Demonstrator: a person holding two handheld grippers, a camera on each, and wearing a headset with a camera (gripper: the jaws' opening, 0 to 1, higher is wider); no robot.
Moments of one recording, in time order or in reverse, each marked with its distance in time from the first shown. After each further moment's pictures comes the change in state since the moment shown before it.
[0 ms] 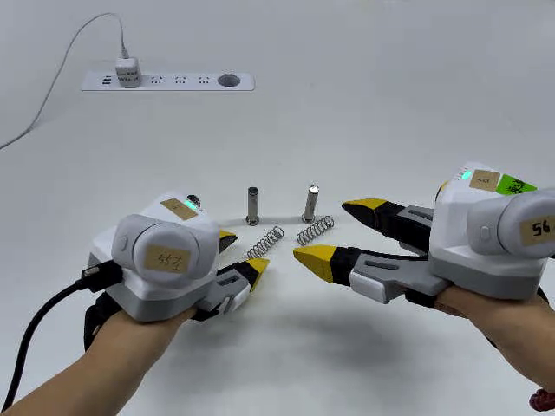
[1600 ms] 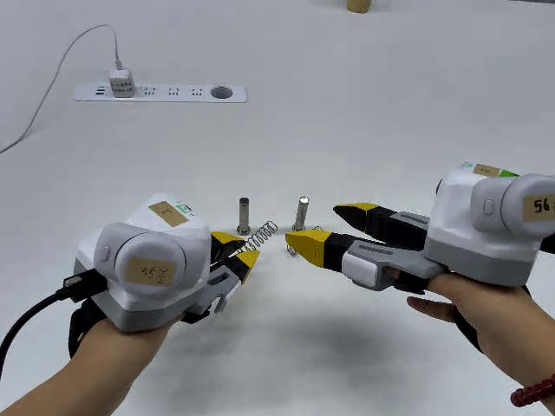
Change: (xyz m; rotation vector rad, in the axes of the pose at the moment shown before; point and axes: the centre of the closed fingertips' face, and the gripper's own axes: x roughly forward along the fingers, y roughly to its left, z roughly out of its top) left arm -0.019 -0.009 0.031 0.052 -0.113 -0.017; right arm 0.000 -0.004 0.021 0.194 -0.052 0.004
